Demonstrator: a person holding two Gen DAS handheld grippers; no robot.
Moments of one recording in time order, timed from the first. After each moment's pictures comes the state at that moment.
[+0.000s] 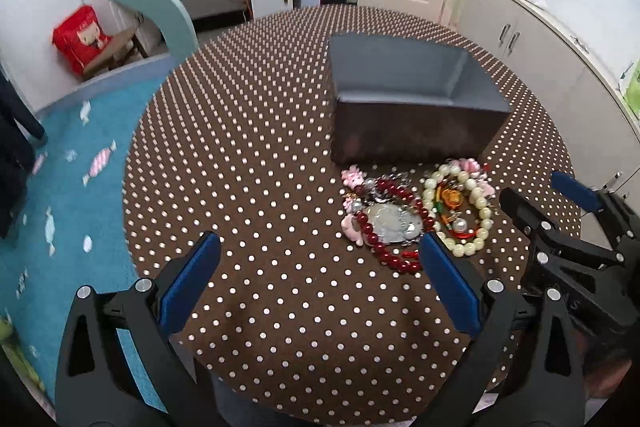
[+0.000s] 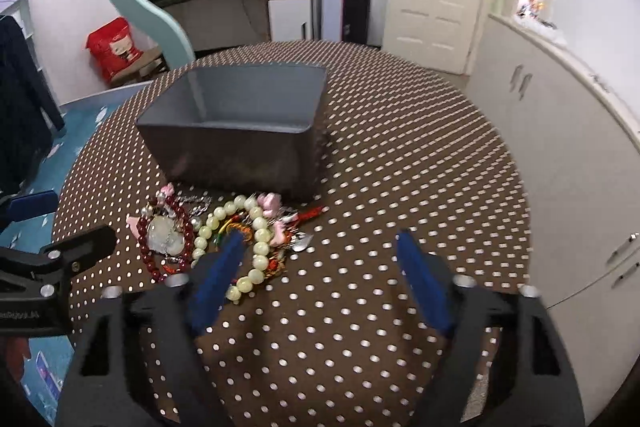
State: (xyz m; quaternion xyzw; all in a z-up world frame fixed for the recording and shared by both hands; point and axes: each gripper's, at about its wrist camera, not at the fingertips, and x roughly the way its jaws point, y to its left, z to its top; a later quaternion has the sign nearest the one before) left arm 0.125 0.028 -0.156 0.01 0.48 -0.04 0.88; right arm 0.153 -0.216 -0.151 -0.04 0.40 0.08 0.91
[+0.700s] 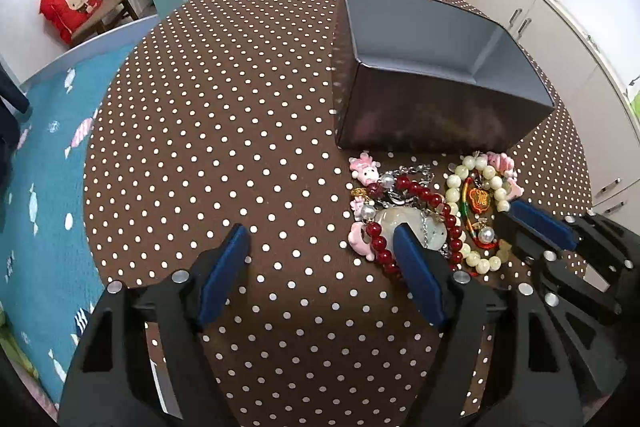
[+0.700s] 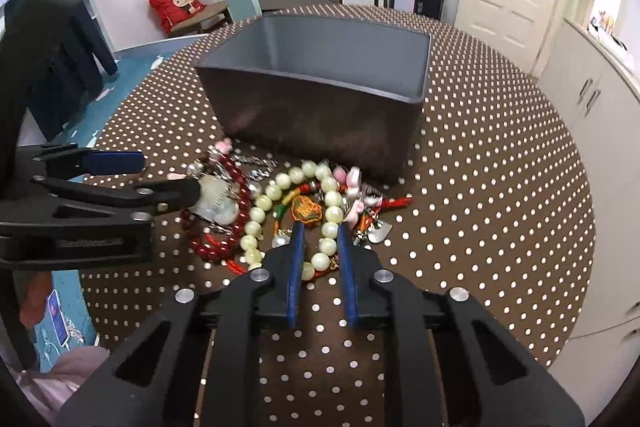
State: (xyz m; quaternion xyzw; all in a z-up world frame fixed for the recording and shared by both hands) left arm 0.156 0.033 -0.189 -0.01 0.53 -0.04 0.84; right arm 0.167 -0.198 -0.169 -0.08 0.45 0.19 0.87
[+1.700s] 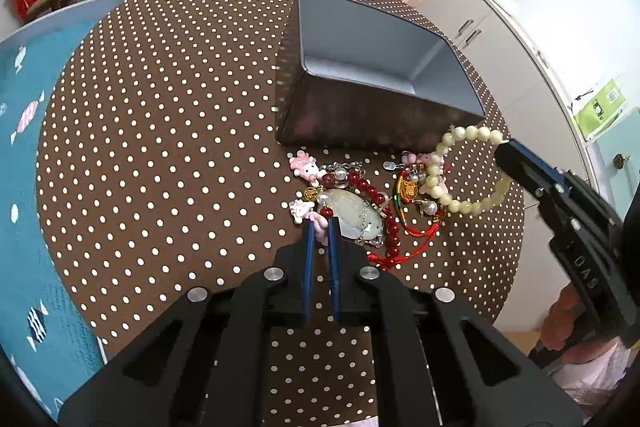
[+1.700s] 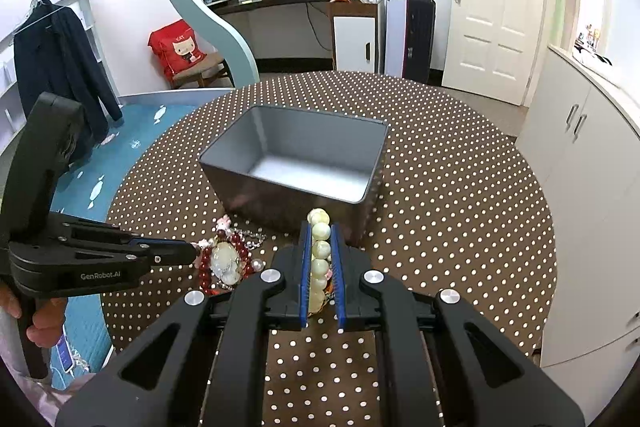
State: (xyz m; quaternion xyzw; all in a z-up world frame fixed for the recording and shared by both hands) left arm 0.144 0.027 -0.174 -0.09 0.54 -0.15 0.83; right arm 0.171 -0.223 -0.117 -0.05 0.37 0.20 0.91
